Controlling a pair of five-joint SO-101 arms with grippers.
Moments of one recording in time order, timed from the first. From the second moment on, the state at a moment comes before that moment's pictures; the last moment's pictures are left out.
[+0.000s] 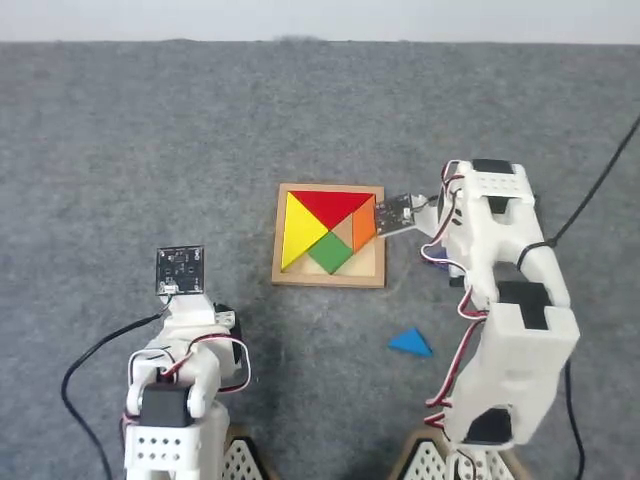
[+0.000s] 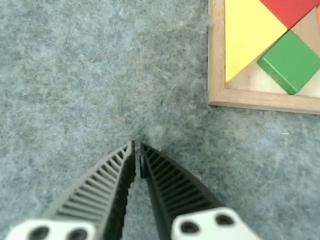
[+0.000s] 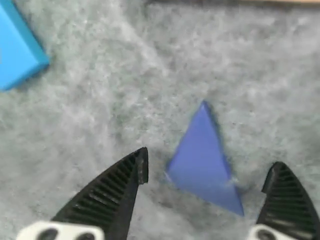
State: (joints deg) left arm -4.2 -103.1 97.2 72.0 11.4; right arm -0.6 23.6 5.5 77.6 94.8
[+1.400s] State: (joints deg) left arm -4.2 -103.1 97.2 72.0 11.4; right arm -5.4 24.2 3.4 74.5 19.0
